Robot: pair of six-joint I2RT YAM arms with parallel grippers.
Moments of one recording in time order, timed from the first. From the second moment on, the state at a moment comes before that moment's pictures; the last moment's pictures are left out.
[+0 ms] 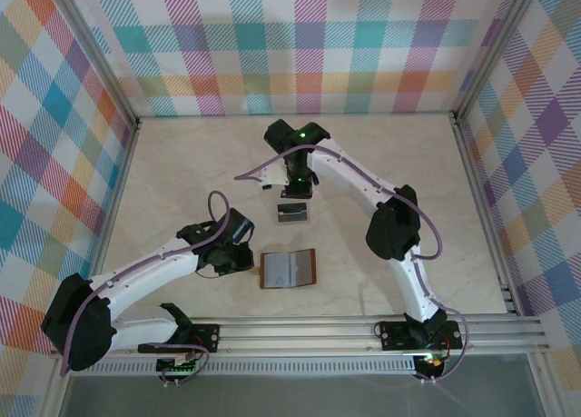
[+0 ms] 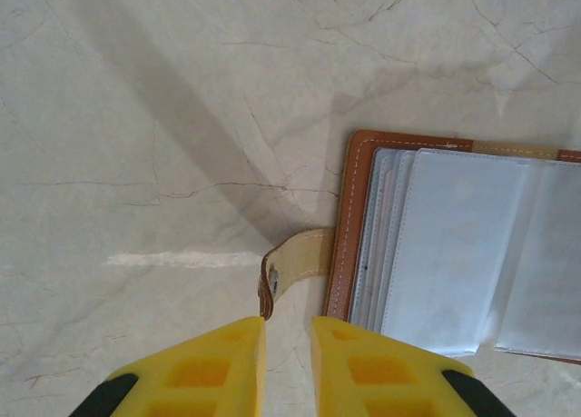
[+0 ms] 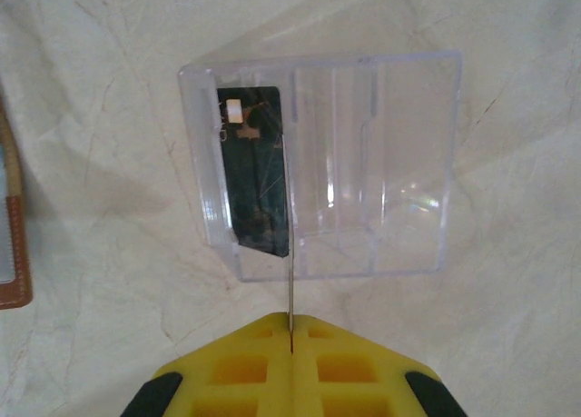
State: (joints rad) left arm -0.71 1.17 0.71 -0.77 0.03 -0.87; right arm 0.76 2.22 2.24 -1.39 0.08 -0.86
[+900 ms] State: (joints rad) left arm -0.71 1.21 0.70 -0.76 0.03 -0.88; right arm 0.74 2.42 2.38 -1.39 0.07 -0.93
